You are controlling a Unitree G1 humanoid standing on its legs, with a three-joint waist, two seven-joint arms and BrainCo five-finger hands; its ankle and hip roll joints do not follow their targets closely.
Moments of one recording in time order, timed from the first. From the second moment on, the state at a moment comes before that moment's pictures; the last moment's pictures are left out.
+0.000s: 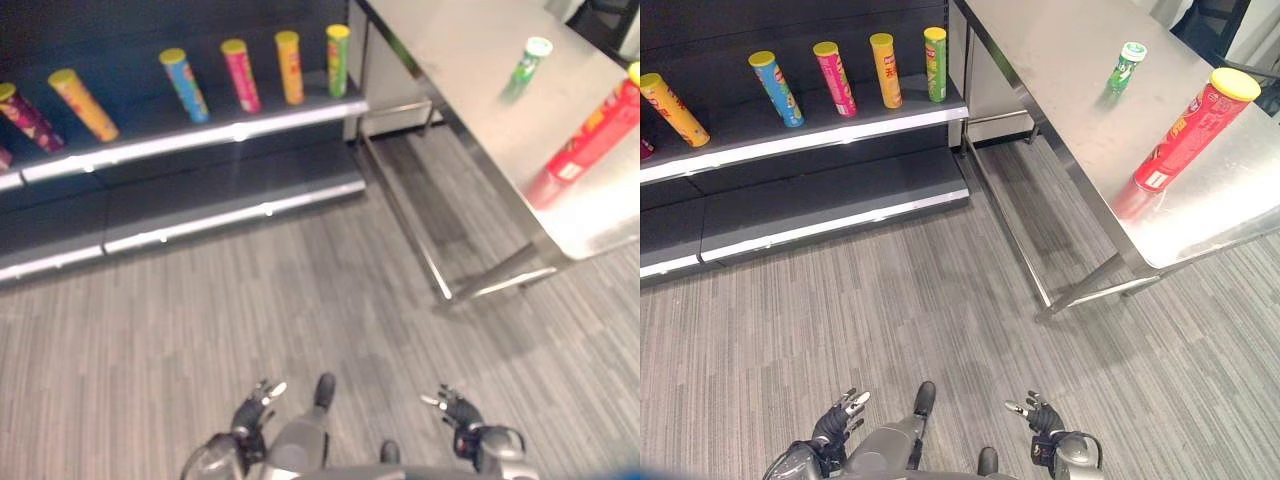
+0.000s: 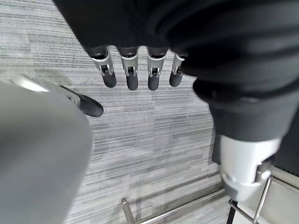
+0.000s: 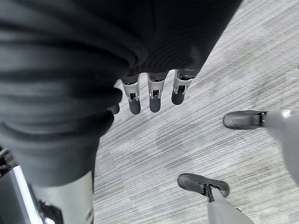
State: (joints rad) left arm 0.09 0.09 0.19 0.90 -0.22 -0.11 -0.28; right arm 0.03 -0.13 -0.13 0.93 0.04 -0.03 0.20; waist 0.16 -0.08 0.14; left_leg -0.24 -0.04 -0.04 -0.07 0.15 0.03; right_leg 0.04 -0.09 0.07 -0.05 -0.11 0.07
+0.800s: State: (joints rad) left arm 0.16 0.10 0.23 0.92 -0.22 -0.11 -0.28; right arm 0.11 -0.09 -0.20 0.87 0.08 -0.01 0.20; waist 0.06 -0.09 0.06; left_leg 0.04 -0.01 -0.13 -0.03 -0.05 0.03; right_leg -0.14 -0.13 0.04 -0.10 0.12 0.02
